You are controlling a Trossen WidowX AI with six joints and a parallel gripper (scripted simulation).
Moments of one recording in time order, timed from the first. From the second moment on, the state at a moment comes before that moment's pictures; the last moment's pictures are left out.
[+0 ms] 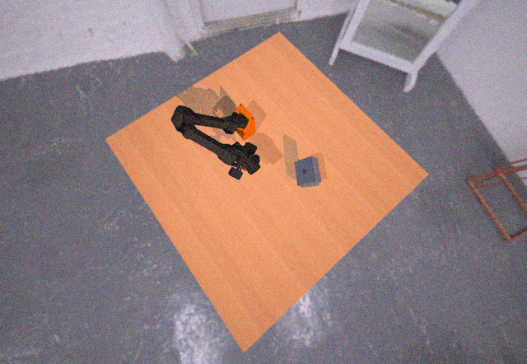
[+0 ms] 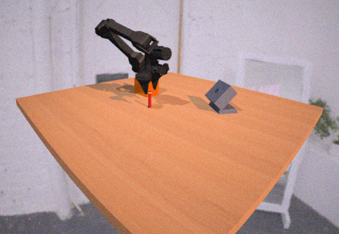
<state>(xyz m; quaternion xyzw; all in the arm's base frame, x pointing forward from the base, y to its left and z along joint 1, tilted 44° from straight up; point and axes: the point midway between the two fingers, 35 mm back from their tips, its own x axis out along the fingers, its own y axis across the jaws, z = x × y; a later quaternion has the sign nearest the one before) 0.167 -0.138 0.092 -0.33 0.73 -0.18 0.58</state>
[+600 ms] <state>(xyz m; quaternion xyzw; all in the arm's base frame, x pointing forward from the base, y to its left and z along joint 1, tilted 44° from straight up) 0.162 -0.159 0.073 -0.33 0.72 -0.19 0.58</state>
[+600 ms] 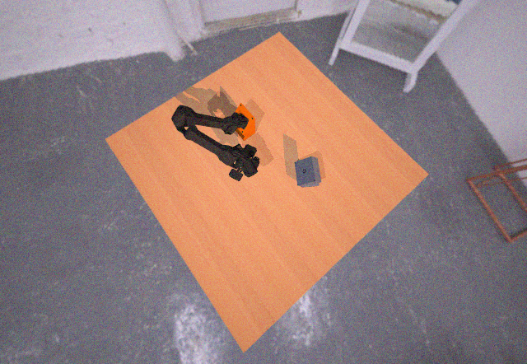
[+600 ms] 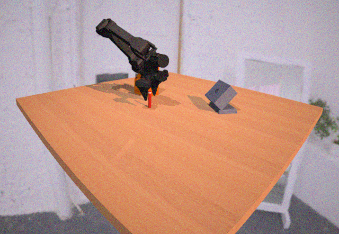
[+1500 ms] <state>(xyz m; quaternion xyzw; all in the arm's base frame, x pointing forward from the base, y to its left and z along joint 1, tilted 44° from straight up) 0.160 -0.164 0.068 -0.33 0.73 -0.19 0.57</state>
